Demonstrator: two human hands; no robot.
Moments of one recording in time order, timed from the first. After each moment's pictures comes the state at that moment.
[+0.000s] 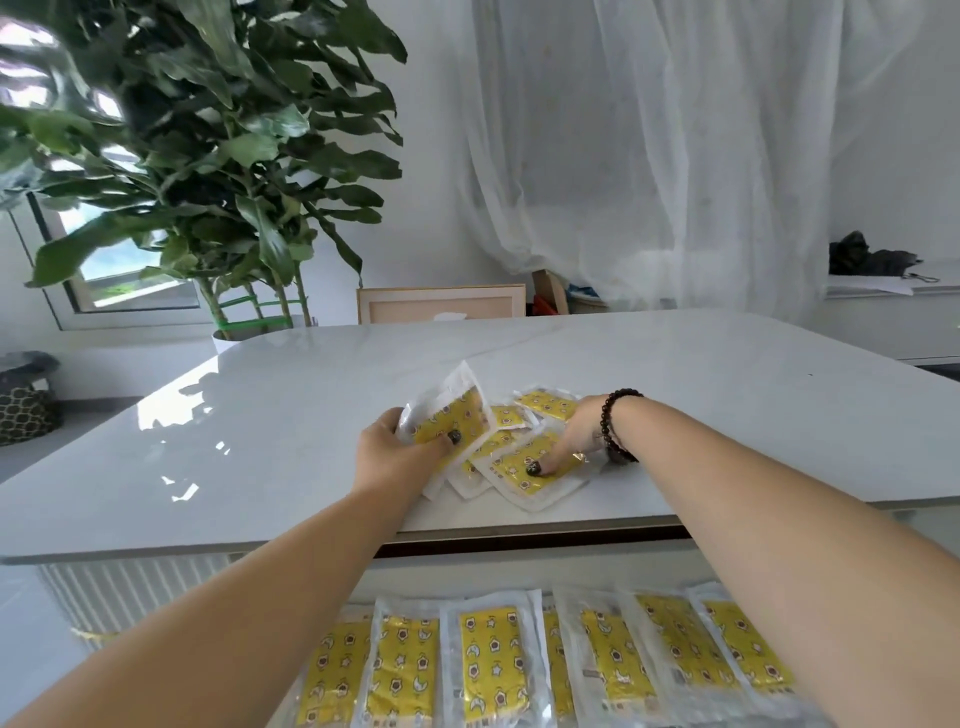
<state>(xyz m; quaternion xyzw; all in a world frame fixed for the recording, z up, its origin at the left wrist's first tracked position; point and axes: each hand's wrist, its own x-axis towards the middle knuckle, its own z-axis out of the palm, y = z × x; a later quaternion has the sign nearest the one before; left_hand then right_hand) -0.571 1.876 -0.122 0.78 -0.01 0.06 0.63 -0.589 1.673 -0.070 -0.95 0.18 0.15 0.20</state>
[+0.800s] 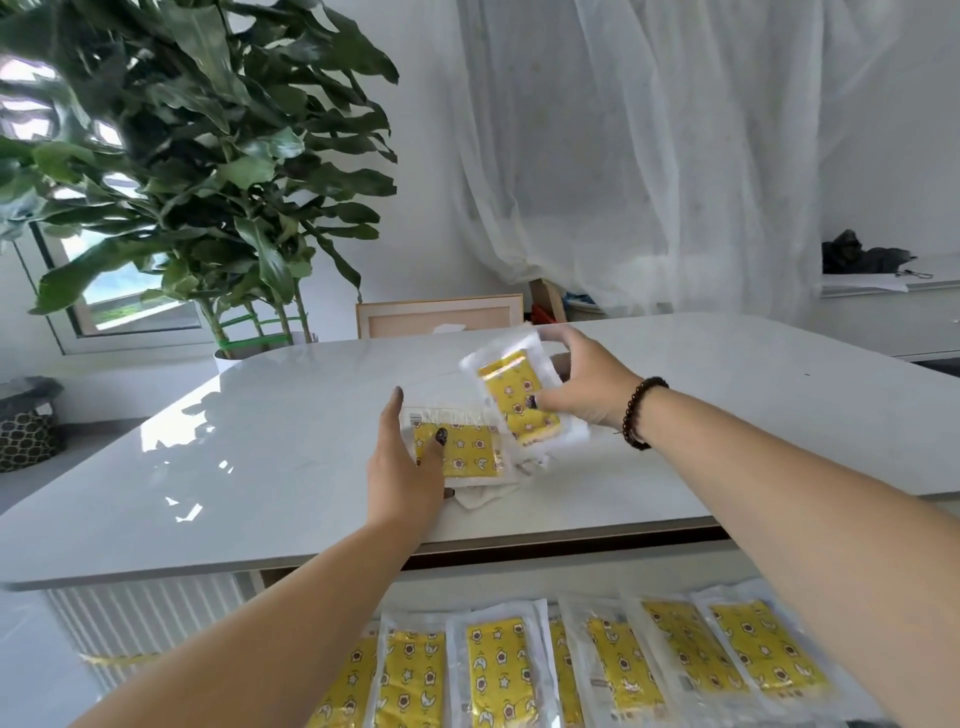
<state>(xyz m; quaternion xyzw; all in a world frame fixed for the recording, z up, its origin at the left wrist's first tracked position) -0.579 1.869 -0.128 0.78 -0.09 0.14 0.60 -0.588 1.670 -0.056 -0.87 -0.02 -0.13 0.47</state>
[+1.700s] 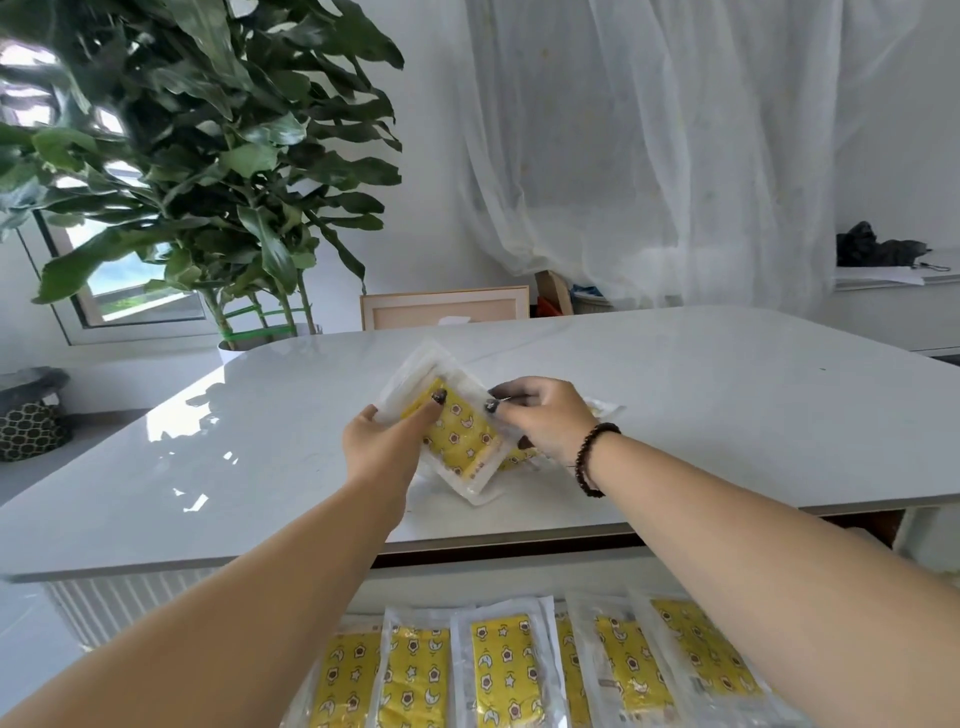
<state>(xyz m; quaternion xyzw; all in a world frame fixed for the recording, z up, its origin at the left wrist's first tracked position) -0.560 1.877 -0.108 0.64 0.01 0.10 0.76 -0.563 1.711 -0.107 -0.79 0.01 -0.15 0.59</state>
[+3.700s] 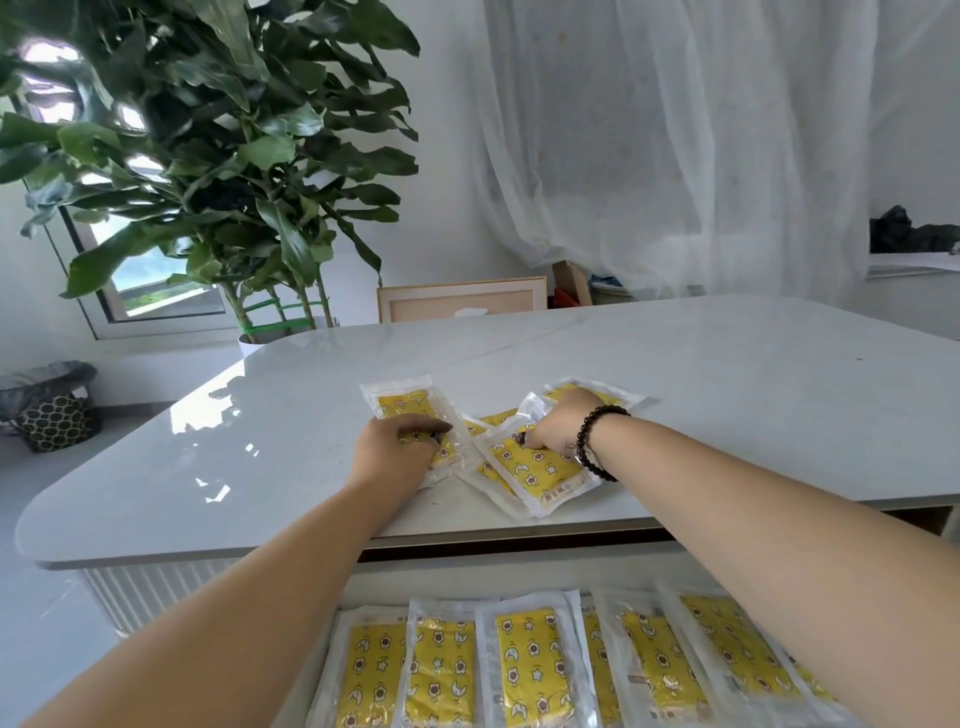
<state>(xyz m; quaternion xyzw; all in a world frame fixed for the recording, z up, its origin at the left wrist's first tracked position) -0.540 1.907 -0.129 0.84 -0.06 0.08 0.54 -0.560 1.719 -0.095 -0.93 0.17 0.01 0.31</state>
